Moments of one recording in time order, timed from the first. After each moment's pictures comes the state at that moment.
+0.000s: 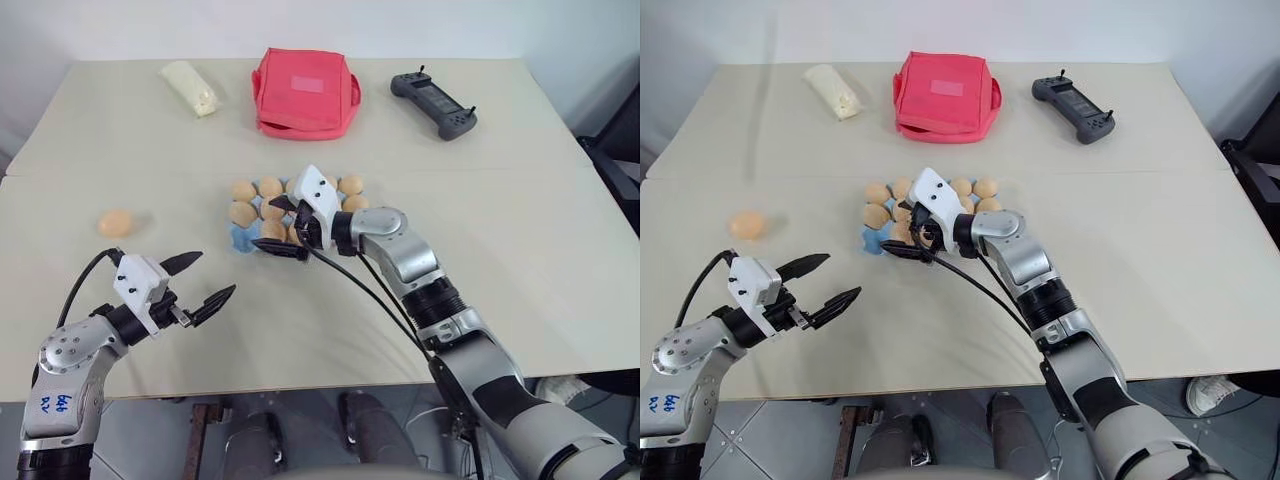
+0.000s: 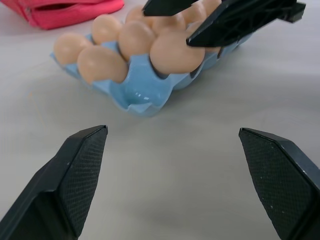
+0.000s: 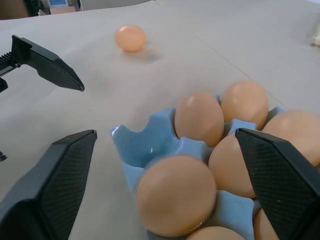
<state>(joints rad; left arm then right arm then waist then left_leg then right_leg) 0.07 0.59 0.30 -0.27 -0.40 0.20 -0.74 -0.89 -0.09 0.27 0.40 0.15 0.28 0.90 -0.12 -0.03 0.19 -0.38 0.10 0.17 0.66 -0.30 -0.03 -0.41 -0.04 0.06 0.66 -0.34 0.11</state>
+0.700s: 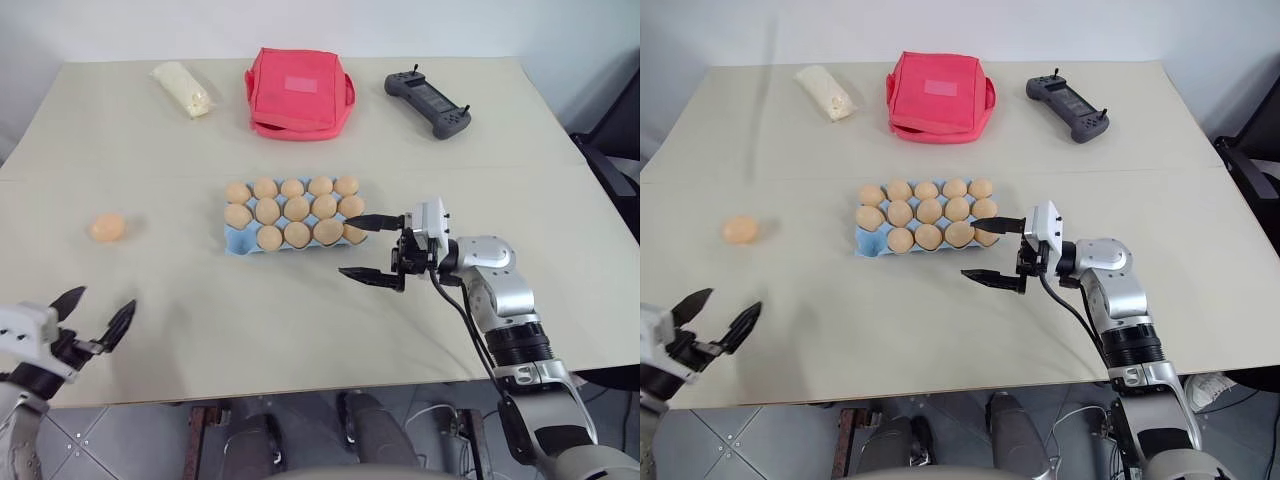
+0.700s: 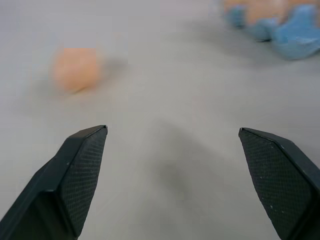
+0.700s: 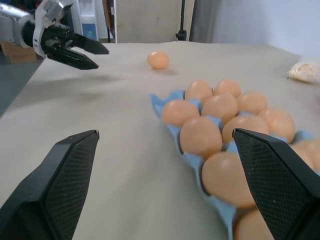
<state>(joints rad) 0.32 0.50 0.70 -0.10 -0.45 0.10 -0.61 -0.57 -0.40 0.06 0.25 0.40 0.02 1.30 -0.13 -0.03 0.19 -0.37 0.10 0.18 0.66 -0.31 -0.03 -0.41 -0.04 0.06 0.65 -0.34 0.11</state>
